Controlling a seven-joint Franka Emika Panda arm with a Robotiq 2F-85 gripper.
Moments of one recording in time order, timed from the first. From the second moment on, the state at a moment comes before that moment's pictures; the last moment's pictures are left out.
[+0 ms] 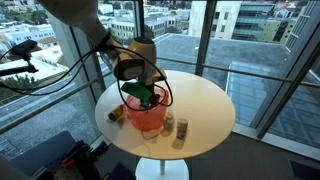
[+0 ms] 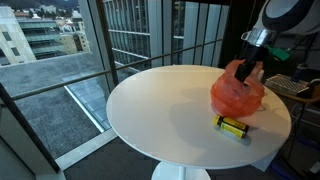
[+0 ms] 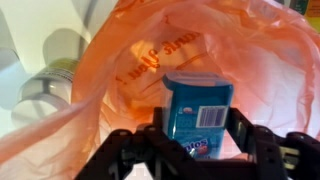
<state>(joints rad) -0.17 0.22 0.17 -2.40 0.26 2.70 -0.41</state>
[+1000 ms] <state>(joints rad) -0.10 0.09 0.05 -2.33 0.20 2.34 -0.41</state>
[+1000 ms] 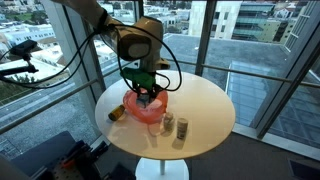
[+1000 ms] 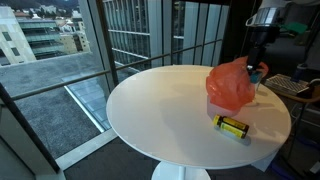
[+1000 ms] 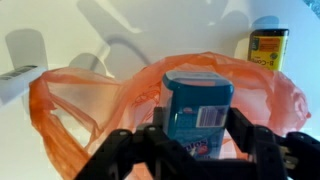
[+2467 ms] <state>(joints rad) -0.11 0.01 -0.03 -2.46 0.14 2.32 -0.59</state>
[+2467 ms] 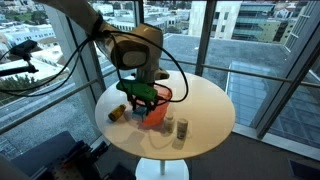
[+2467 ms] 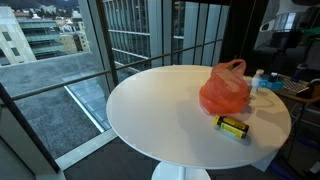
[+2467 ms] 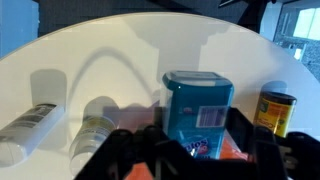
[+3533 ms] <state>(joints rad) -0.11 -0.04 -0.12 -2.55 0.18 2.39 -0.69</state>
